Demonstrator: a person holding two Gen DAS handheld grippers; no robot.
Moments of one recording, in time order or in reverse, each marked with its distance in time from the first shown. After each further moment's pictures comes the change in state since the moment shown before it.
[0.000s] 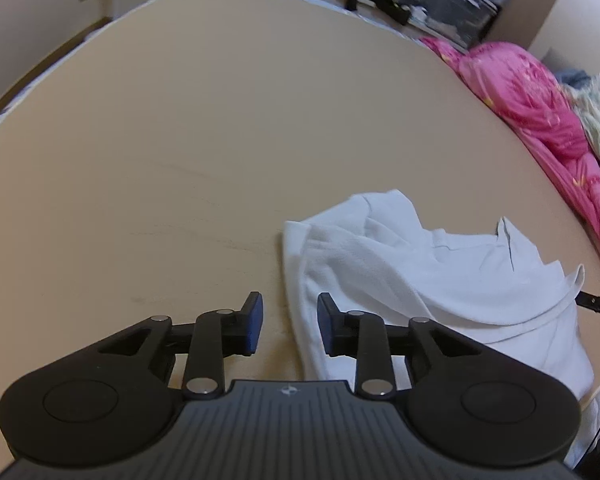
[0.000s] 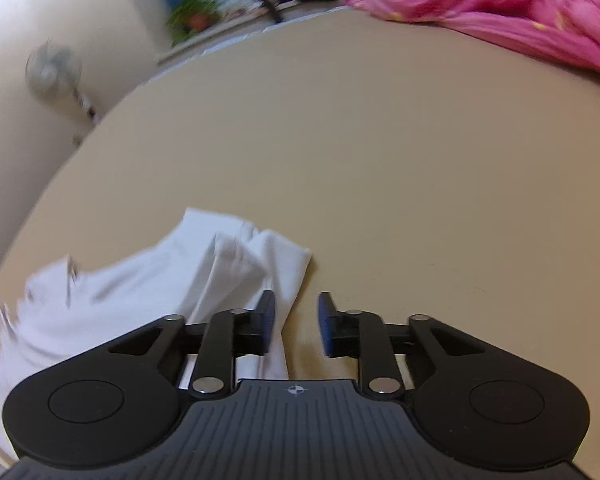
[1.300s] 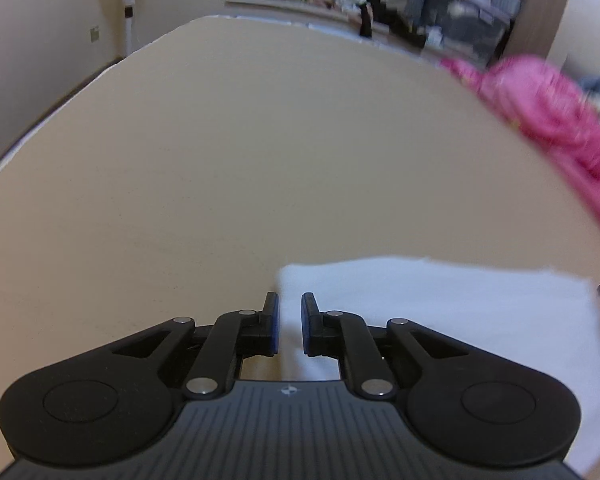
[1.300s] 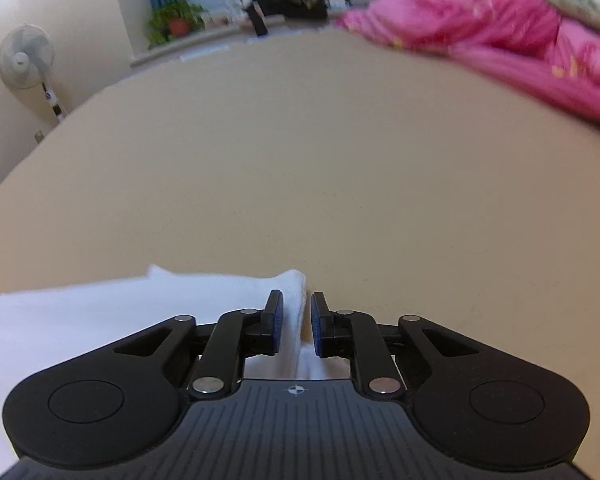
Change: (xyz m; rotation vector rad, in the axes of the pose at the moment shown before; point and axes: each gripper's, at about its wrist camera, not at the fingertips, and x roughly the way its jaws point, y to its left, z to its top) left arm 0.045 -0.024 0.035 -0.008 -0.127 0.088; right arm 0.047 0.042 0.040 -0.027 -0.129 -0.134
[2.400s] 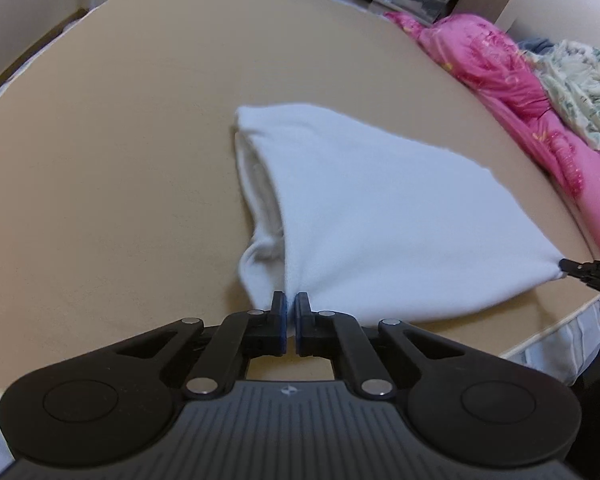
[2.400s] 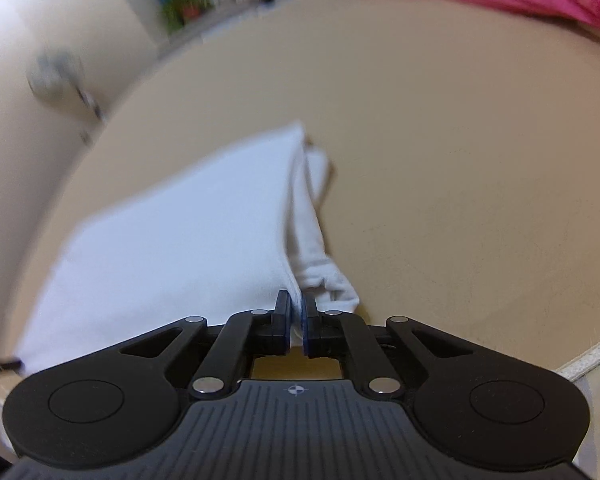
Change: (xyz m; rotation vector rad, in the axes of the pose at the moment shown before) left arm -0.124 0.008 -0.127 0.038 0.172 -0.126; right arm -0.169 -0.056 -0.091 0.188 0.159 0.175
